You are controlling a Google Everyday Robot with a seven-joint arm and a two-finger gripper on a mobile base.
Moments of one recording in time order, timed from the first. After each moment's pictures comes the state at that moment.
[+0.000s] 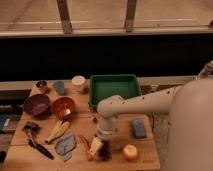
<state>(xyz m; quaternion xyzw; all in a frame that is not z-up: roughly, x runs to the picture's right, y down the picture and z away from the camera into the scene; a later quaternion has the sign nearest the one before) -0.028 0.302 0.745 -0.50 0.10 0.35 0.79</state>
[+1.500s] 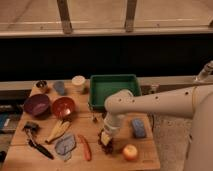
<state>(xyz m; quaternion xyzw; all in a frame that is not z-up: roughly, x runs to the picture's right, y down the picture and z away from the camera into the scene) 0.019 0.244 0.727 -0.43 0.09 0.38 0.81</state>
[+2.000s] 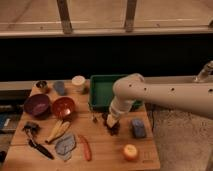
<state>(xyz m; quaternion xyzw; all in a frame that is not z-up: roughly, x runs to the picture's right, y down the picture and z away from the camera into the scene) 0.041 0.141 0.721 -0.36 0.03 0.41 0.84</state>
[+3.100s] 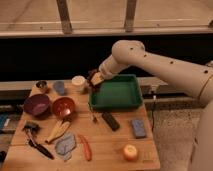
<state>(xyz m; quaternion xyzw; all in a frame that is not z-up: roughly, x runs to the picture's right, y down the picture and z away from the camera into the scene) -0.038 -0.046 0.728 -0.29 -0.15 0.45 0.83</state>
